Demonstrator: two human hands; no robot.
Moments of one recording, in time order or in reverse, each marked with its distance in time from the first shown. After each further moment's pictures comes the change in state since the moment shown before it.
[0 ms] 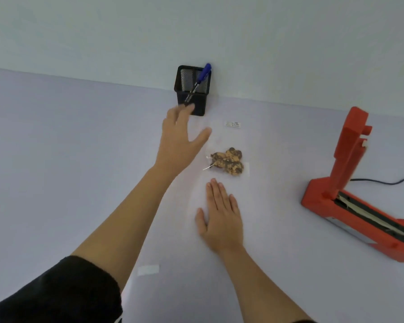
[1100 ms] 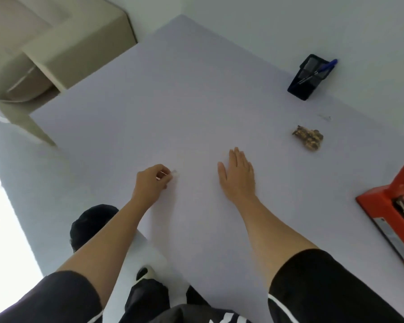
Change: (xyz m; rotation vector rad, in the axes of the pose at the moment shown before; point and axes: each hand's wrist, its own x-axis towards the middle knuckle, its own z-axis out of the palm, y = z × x) left_hand -0.366 -0.079 -0.095 -0.117 0.271 -0.788; right_hand -0.083 -0.084 -0.009 0.044 -0.250 -0.393
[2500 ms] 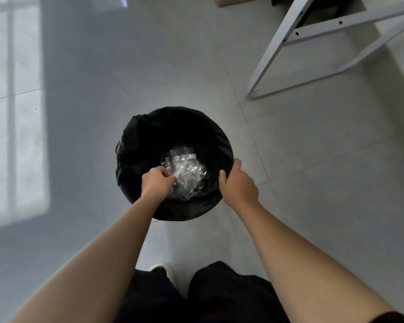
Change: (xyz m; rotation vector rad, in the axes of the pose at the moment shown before) left_hand 0.072 -0.664 0.058 -0.270 0.192 -0.778; right_hand -0.010 -0.182 0.634 -0.234 -0.425 -0.158
